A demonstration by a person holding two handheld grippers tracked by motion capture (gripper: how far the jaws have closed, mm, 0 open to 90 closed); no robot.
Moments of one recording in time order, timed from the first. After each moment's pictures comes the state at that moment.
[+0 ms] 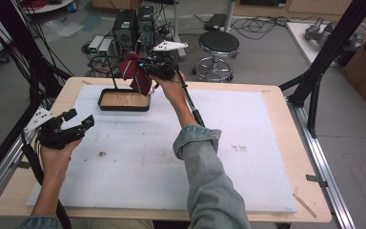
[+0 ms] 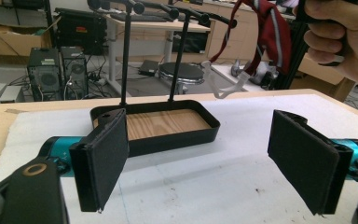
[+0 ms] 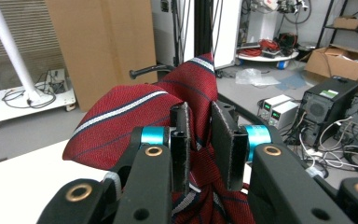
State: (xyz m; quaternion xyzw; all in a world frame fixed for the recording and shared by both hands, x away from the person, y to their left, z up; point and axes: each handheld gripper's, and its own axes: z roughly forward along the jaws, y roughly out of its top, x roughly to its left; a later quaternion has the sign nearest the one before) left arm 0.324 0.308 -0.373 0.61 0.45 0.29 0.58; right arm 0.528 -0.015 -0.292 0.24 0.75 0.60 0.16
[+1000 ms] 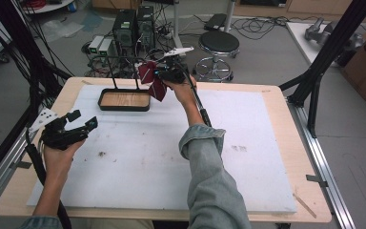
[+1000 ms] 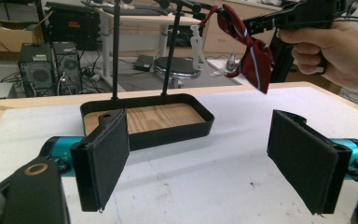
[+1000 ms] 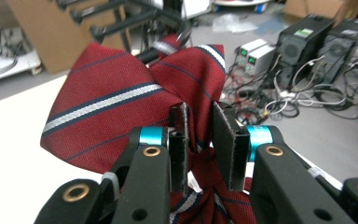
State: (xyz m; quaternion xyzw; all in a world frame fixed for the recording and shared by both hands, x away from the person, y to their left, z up) left arm 0.326 0.301 -0.377 0.63 0.44 0.28 0.58; right arm 0.560 -0.044 -0.330 0.30 0.79 0.51 0.16
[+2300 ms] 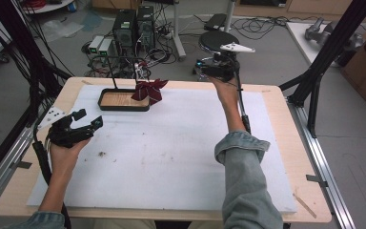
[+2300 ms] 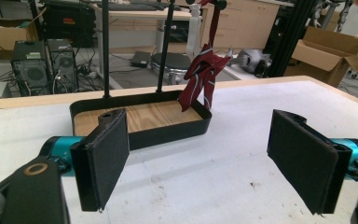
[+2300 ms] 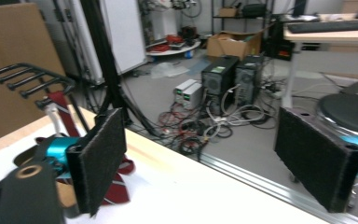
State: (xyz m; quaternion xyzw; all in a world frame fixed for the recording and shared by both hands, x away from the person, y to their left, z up) left arm 0.337 0.291 -0.381 0.64 0.44 0.28 0.57; right arm 0.523 -0.192 -0.290 0.40 0.68 0.56 0.25
